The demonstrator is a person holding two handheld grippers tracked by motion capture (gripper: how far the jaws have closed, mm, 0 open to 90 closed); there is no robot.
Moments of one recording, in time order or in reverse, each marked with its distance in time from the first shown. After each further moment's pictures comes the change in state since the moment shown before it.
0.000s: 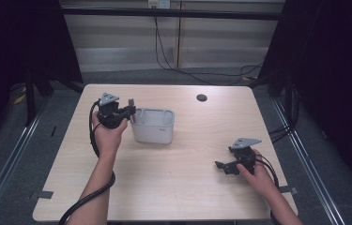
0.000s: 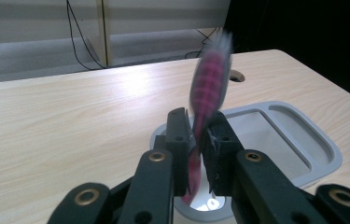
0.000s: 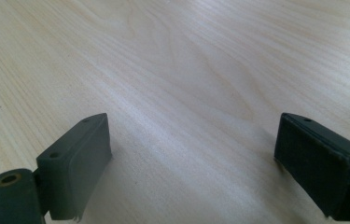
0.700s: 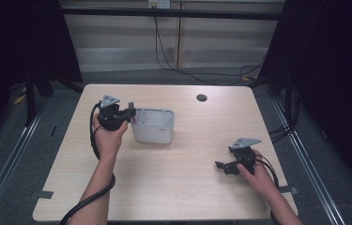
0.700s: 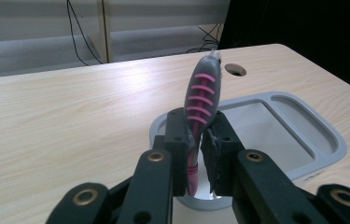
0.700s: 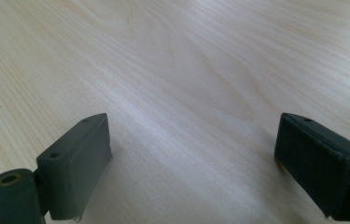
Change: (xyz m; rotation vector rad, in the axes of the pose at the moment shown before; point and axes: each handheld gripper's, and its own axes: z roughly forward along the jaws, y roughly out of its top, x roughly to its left) left arm -0.001 -0.006 0.001 0.002 0.002 0.002; right arm 0.000 0.000 0.000 0.000 0.000 0.000
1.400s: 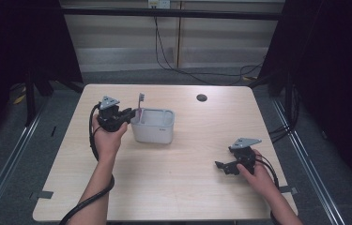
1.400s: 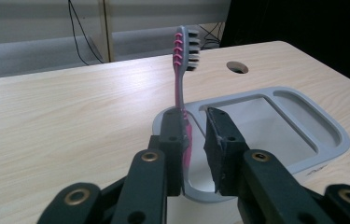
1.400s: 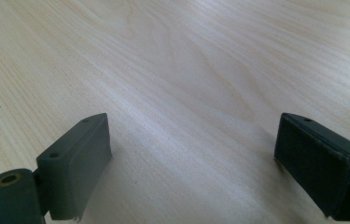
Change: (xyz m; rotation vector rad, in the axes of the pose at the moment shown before) left arm 0.001 -0.003 -0.002 0.003 0.008 0.017; right arm 0.000 0.000 0.000 0.000 0.000 0.000
